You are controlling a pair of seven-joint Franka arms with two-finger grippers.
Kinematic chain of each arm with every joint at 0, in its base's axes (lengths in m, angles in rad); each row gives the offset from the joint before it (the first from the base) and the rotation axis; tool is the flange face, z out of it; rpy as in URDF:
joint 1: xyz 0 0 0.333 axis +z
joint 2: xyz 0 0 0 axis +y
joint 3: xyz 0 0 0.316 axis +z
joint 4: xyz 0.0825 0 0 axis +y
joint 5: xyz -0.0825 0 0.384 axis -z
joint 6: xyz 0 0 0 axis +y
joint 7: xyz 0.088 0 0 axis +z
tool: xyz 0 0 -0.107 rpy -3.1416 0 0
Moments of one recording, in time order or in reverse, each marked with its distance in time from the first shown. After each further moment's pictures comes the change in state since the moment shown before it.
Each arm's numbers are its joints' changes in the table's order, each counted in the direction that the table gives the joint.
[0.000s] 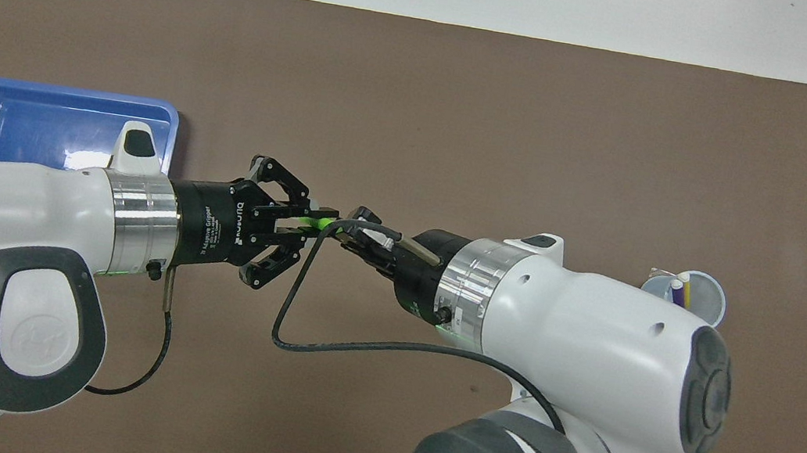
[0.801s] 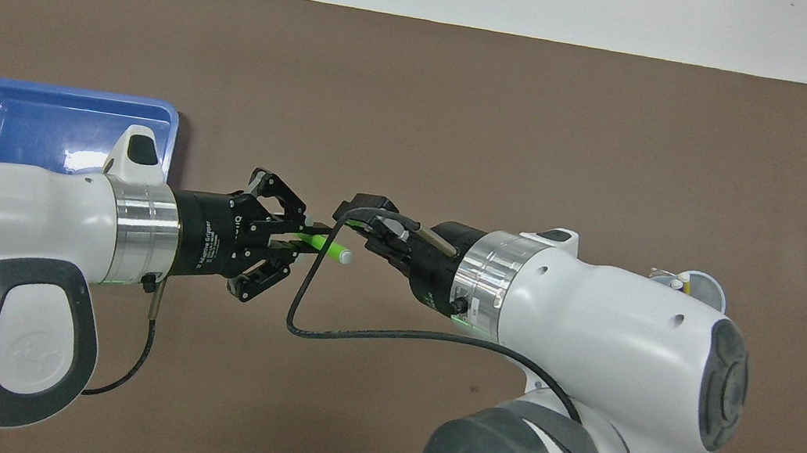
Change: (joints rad) left arm 0.001 -0.026 0.003 -0.003 -0.151 0.073 0.012; right arm -0.010 0.000 -0.015 0.001 -0.001 0.000 0.000
